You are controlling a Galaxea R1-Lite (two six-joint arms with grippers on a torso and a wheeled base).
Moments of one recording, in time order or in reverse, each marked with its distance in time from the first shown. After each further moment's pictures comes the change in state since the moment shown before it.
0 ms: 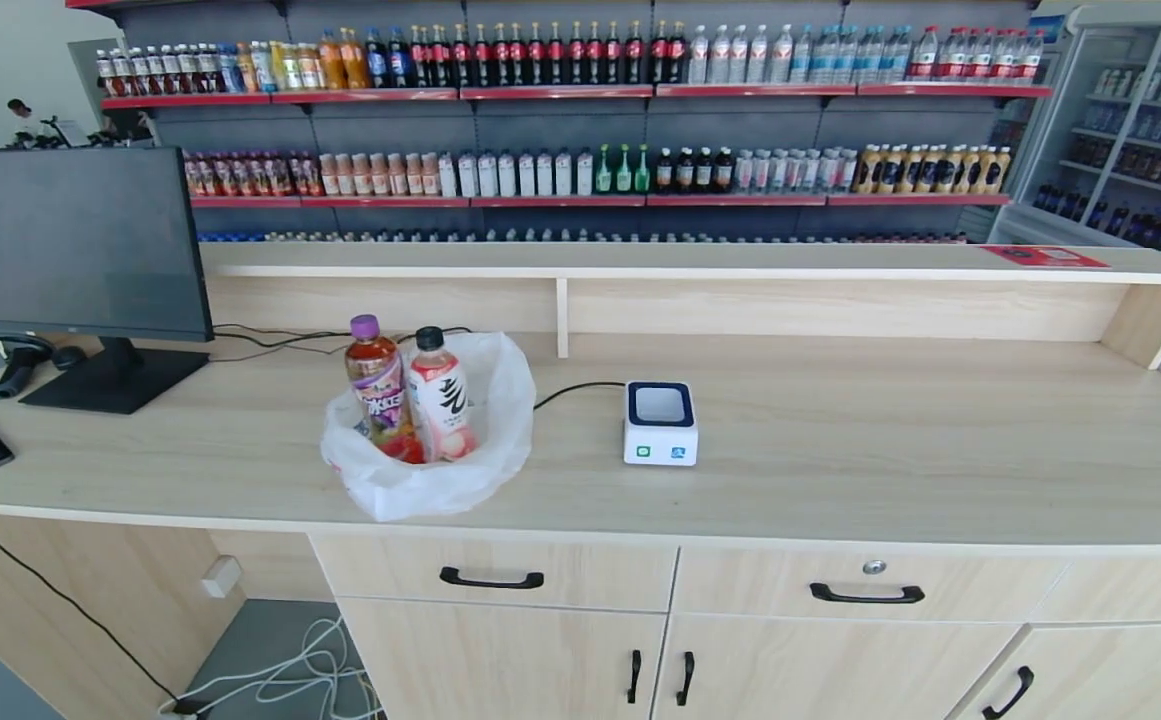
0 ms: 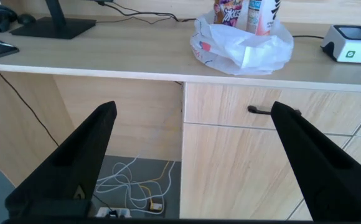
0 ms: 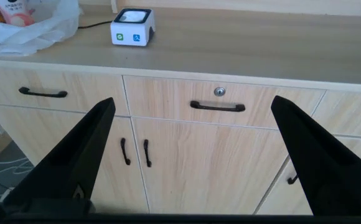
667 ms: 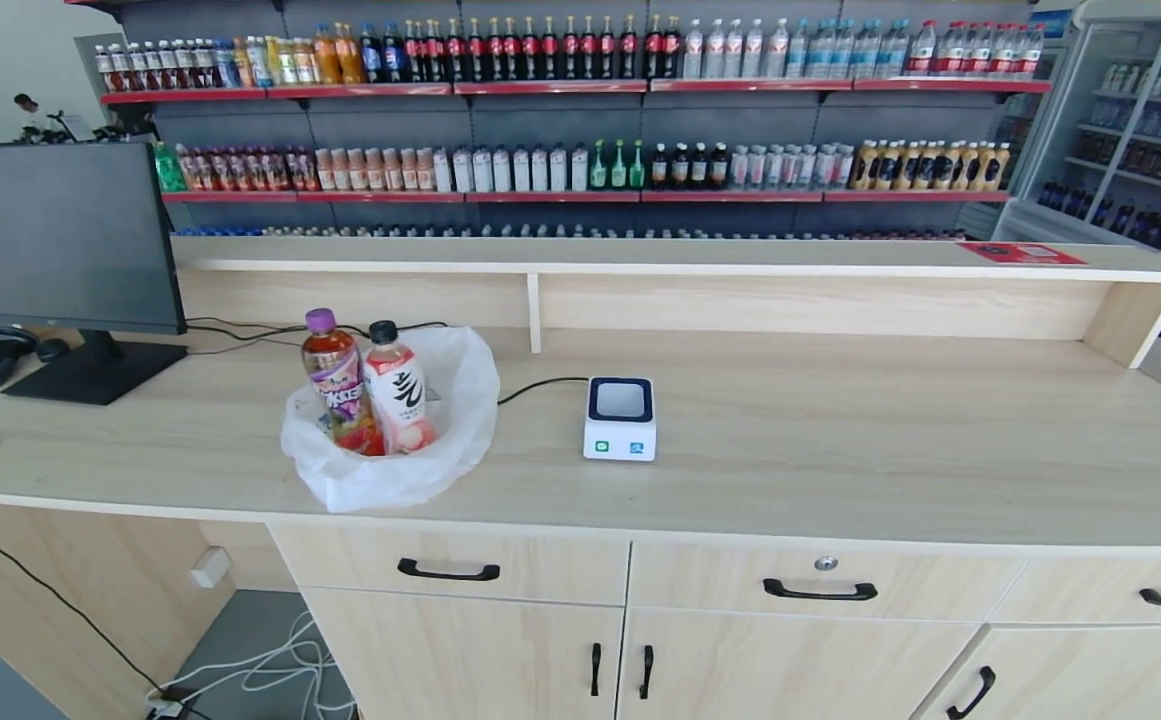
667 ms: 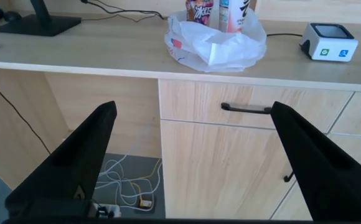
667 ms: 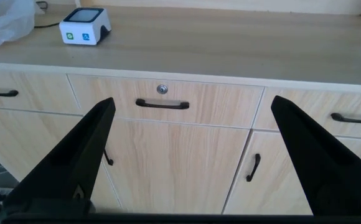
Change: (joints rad) left arm 0.001 0.000 0.000 0.000 0.001 0.000; right arm 0.000 0.000 0.000 0.000 0.000 0.001
